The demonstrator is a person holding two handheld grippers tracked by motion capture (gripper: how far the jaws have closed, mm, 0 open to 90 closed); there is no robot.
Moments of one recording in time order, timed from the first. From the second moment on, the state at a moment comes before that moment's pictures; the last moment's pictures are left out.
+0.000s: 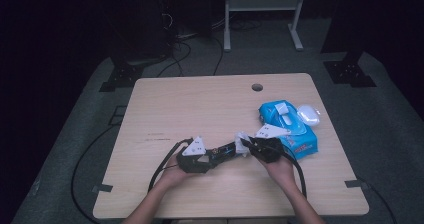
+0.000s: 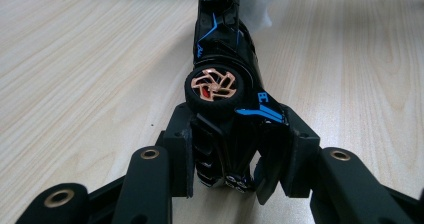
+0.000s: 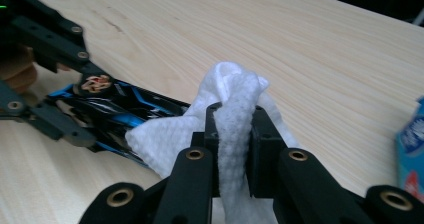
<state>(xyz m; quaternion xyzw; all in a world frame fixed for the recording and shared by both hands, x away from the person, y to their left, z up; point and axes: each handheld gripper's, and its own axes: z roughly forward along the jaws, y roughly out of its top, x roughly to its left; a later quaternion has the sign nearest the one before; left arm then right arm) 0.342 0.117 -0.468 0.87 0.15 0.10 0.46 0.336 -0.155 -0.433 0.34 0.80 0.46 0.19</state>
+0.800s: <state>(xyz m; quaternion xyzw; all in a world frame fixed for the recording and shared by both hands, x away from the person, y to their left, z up) 0.342 0.117 -0.469 0.87 0.15 0.10 0.46 0.341 -0.161 -0.436 0.34 0.79 0.46 0.20</state>
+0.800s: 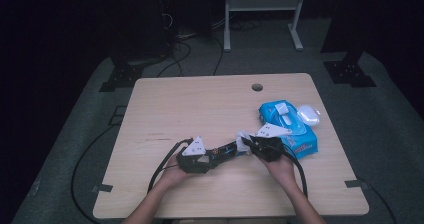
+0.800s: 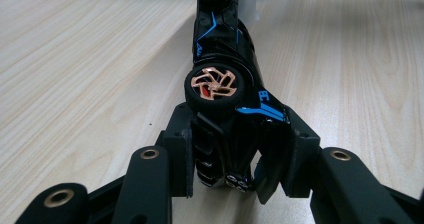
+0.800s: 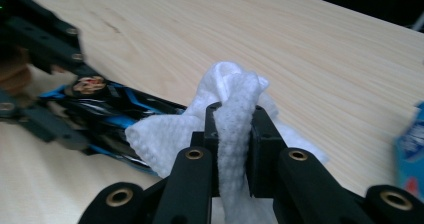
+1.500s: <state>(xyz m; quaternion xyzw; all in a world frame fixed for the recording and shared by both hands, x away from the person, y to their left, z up) 0.341 0.114 -0.471 0.88 0.14 0.10 0.45 0.341 -0.165 -0.432 0.34 0.79 0.48 0.19</state>
